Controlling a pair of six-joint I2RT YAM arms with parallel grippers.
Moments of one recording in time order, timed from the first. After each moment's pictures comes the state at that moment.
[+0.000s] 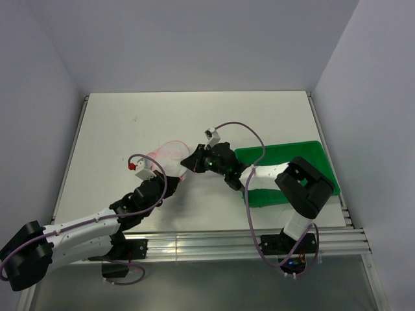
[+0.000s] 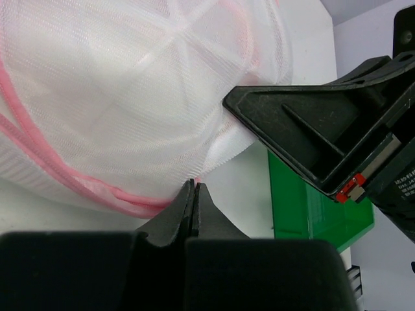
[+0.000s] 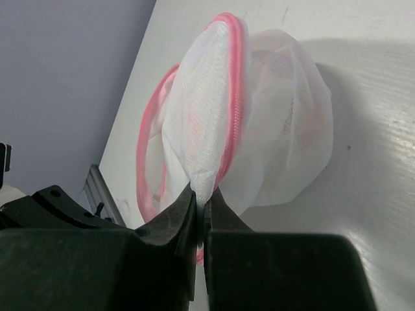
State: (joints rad) left arm -0.90 0.92 0.26 0.27 -0.48 -1.09; right arm 0.80 1.69 0.74 0.67 -0.14 0.83
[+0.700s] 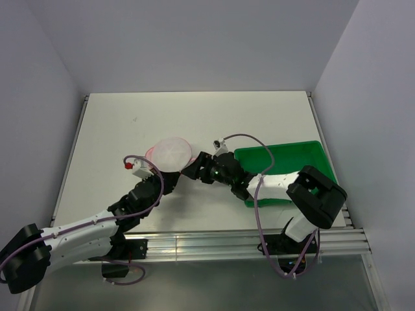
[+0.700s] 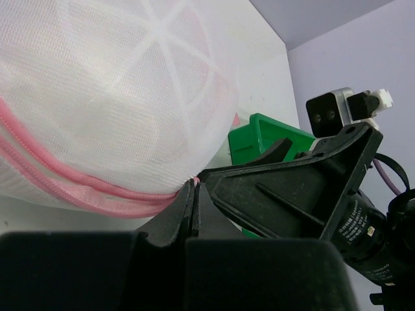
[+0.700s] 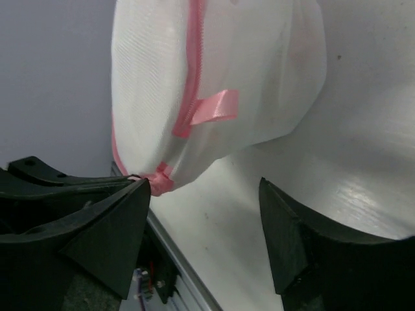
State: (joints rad) left arm -0.90 0.88 0.23 0.42 -0.50 -1.05; right arm 0.84 1.56 0.62 0.58 -0.07 1.02
